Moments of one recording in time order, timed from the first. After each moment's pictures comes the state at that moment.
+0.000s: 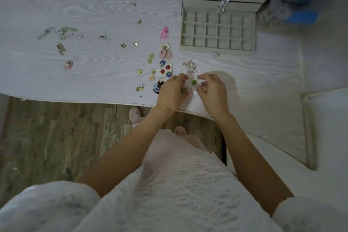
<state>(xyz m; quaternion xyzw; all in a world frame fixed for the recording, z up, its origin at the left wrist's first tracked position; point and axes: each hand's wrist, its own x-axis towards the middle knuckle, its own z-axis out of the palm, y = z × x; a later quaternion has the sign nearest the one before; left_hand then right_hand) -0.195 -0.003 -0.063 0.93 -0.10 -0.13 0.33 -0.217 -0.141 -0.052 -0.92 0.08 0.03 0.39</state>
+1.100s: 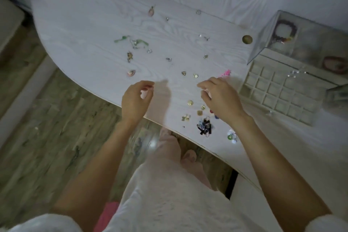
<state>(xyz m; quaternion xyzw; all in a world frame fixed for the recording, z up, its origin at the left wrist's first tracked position) -0.174 0.210 -0.032 0.91 0.20 0.07 0.37 -0.091 -0.023 0.001 -0.93 -0.28 0.08 0.21</state>
